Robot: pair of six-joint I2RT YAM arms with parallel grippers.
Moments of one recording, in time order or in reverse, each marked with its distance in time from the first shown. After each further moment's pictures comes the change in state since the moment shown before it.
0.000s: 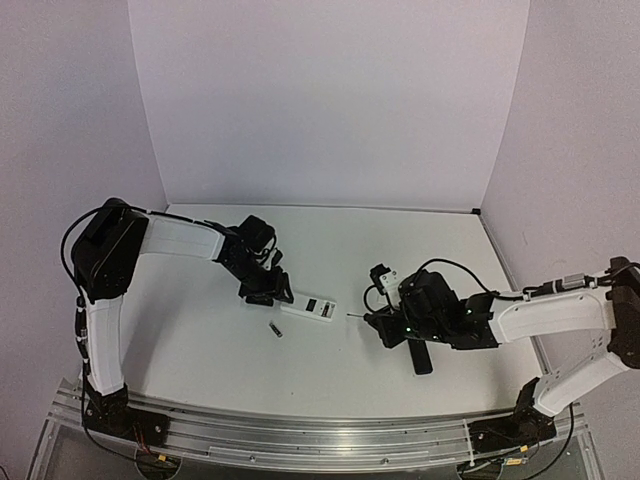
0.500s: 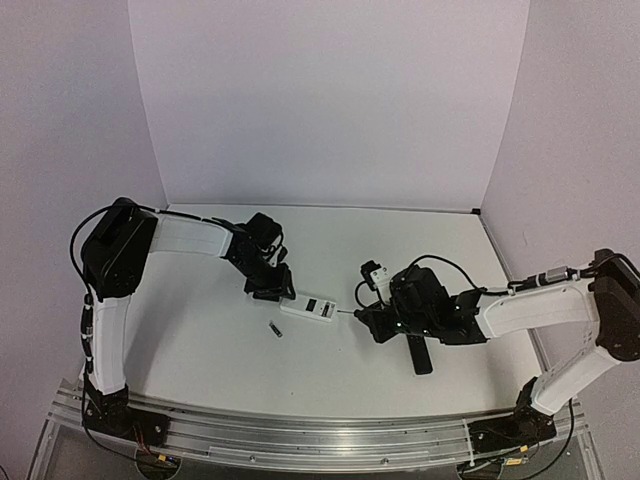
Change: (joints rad) left arm -0.012 0.064 0.090 -0.027 -0.035 0.010; right arm -0.019 0.091 0.043 0.073 -0.047 -0.019
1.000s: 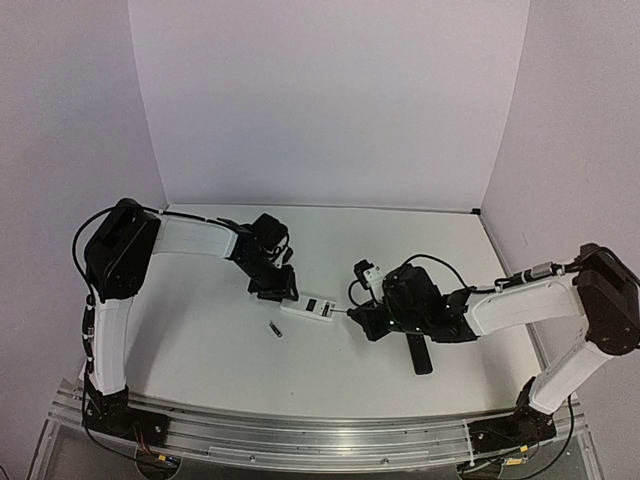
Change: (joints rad) left arm -0.030 0.014 0.024 -0.016 -0.033 0.027; right arm -0.011 0.076 0.031 0.063 -0.034 -0.003
